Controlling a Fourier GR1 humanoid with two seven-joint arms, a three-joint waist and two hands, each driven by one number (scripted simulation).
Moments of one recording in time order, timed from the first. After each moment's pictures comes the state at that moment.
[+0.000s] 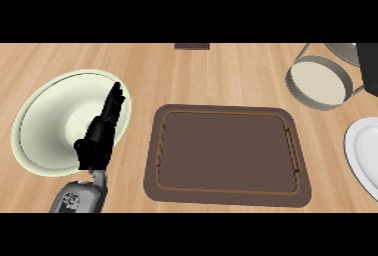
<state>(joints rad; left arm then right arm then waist) -0.17 0.05 -0.12 -1.55 -0.14 0.19 0.05 -1.47 -0.38 -0.37 -0.55 1.55 0.17 1.12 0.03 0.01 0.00</state>
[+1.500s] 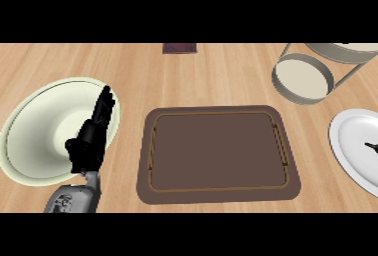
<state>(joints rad) -0.14 0.06 -0.07 -1.53 -0.13 0.20 0.04 -1.20 -0.38 -0.62 -0.97 1.55 -0.27 1.13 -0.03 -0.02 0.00</state>
